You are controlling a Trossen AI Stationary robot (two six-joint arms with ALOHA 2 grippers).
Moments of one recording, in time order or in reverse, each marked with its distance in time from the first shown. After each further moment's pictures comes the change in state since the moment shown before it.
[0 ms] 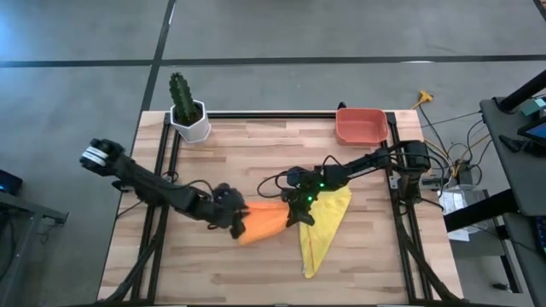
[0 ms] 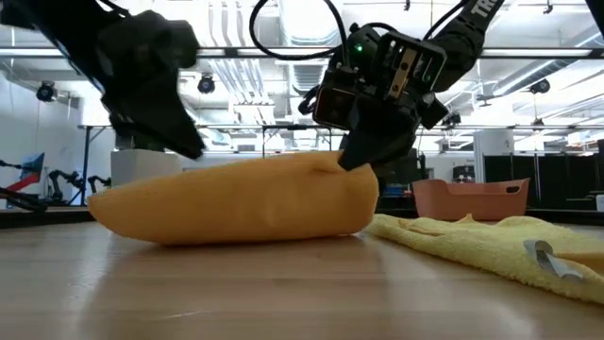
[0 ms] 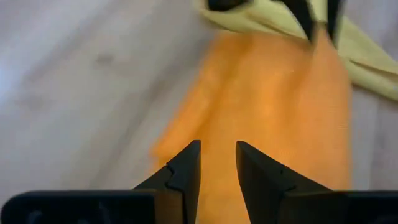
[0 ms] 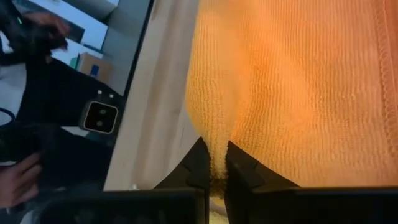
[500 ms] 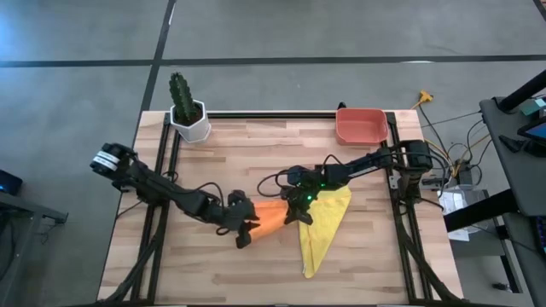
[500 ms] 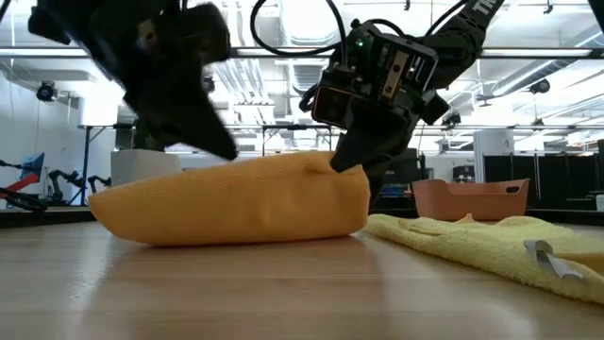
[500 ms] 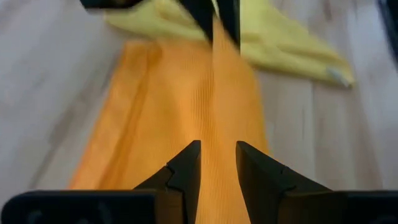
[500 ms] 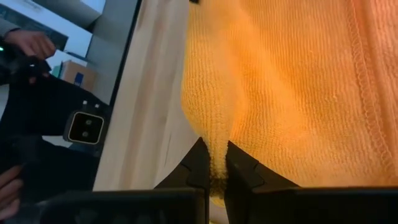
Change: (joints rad) left arm 0.016 0.132 0.057 0.158 0.155 0.182; right arm -0.002 -0.016 0.001 -0.009 0.071 0.003
